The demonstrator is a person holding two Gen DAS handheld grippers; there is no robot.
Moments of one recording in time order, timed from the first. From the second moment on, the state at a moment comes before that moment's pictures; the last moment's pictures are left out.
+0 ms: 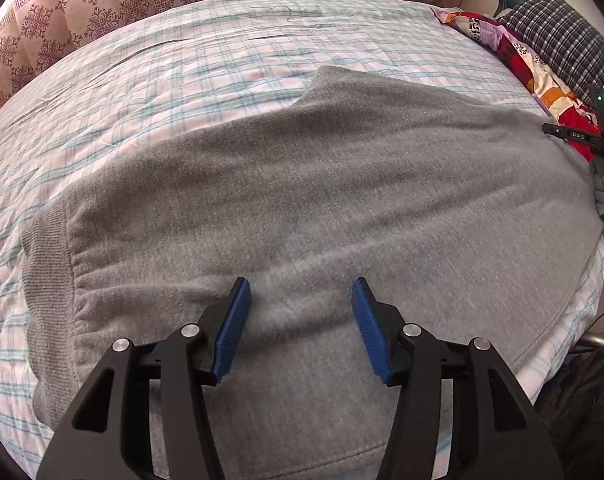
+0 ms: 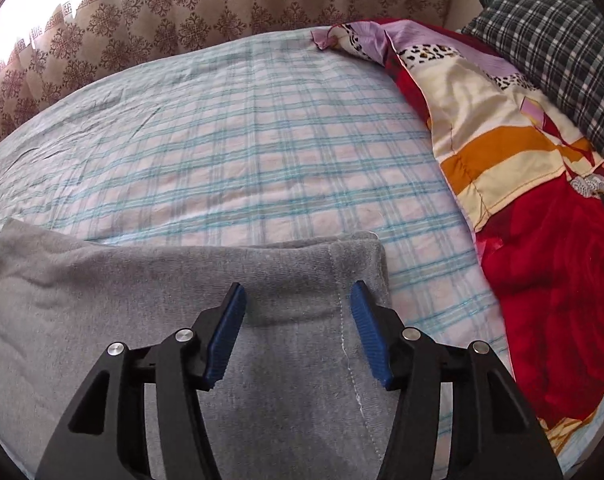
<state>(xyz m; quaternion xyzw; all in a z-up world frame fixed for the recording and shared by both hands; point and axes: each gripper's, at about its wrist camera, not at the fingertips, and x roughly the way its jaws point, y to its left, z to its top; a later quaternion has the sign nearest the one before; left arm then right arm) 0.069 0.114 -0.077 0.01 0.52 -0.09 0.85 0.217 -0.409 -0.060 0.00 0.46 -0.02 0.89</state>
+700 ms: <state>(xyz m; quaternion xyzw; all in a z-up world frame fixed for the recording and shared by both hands) 0.022 0.160 -0.072 -0.03 0.51 -0.08 0.86 0.201 -0.260 -0.025 -0.04 0.43 0.08 0.90</state>
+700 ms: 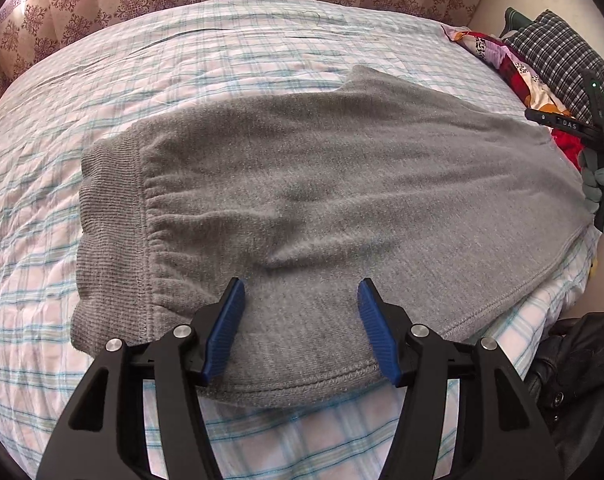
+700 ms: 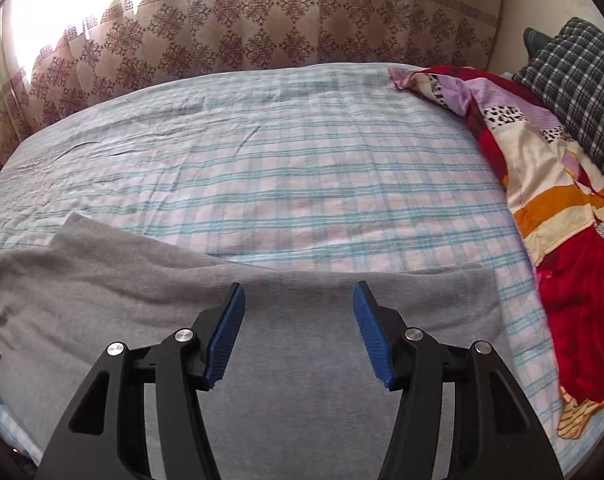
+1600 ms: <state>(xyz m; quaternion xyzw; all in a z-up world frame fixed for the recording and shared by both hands) 0.014 0.159 -0.080 -0.03 0.51 -0.09 0.86 0.276 0.010 -0.102 -0.13 0.48 0.18 0.85</state>
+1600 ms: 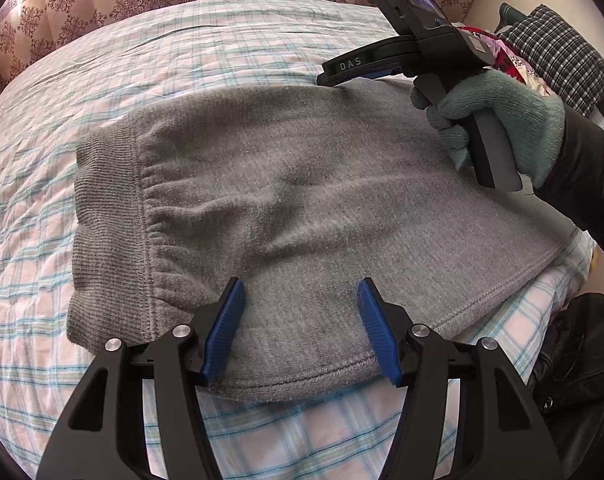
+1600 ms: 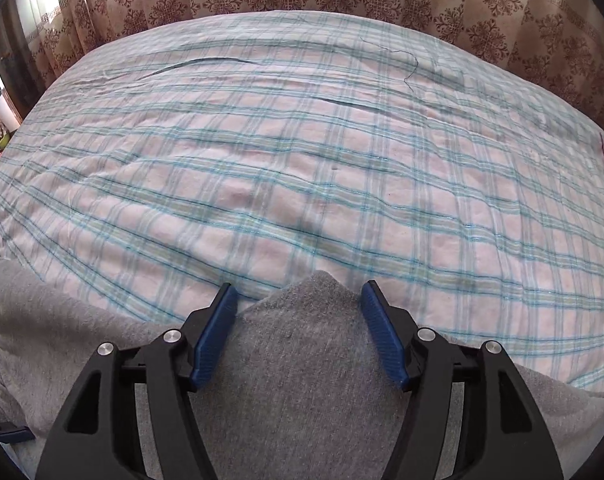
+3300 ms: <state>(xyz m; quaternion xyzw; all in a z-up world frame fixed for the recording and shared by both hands) 0.070 -0.040 -0.049 0.10 0.50 -0.21 0.84 0.060 -0.393 -0.016 0.10 0.46 -0.05 0.88</state>
